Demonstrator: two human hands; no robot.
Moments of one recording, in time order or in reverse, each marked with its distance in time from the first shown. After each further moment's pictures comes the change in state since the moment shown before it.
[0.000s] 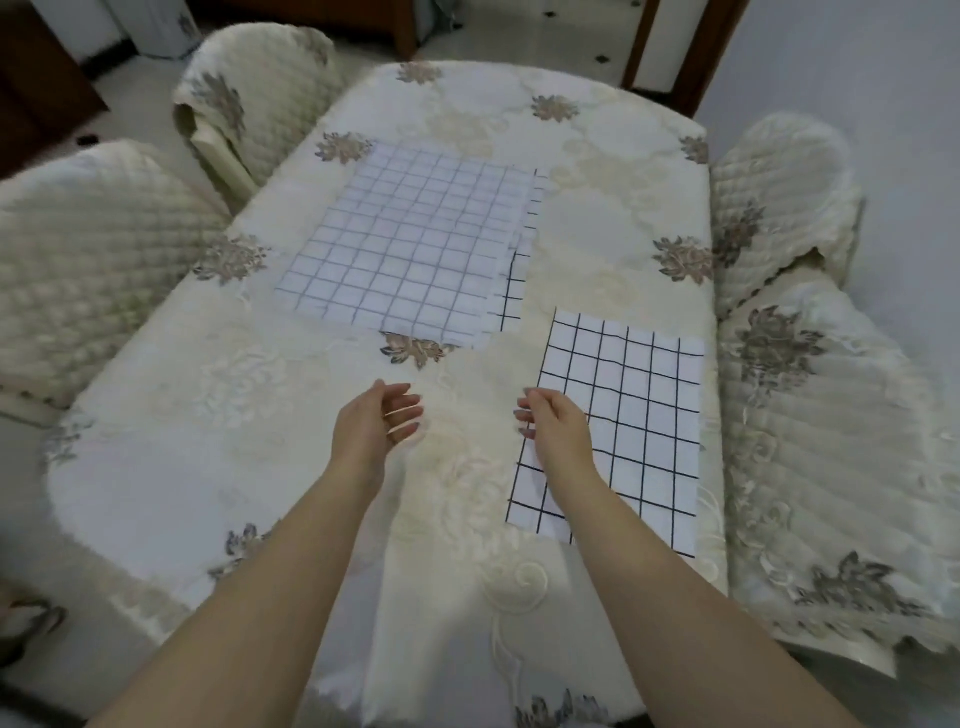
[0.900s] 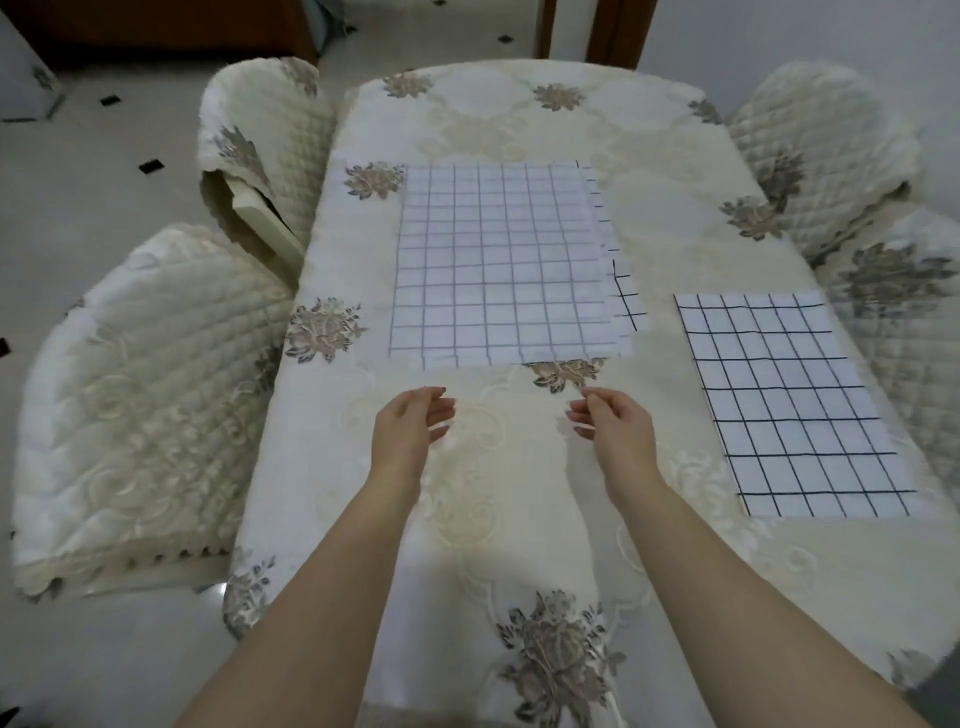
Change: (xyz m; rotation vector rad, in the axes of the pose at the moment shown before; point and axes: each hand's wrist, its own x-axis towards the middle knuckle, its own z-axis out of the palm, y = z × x) left_hand 0.141 0.119 -0.168 0.231 -0.244 0.064; right_hand -0.010 -0.006 0.224 0.170 0.417 -0.041
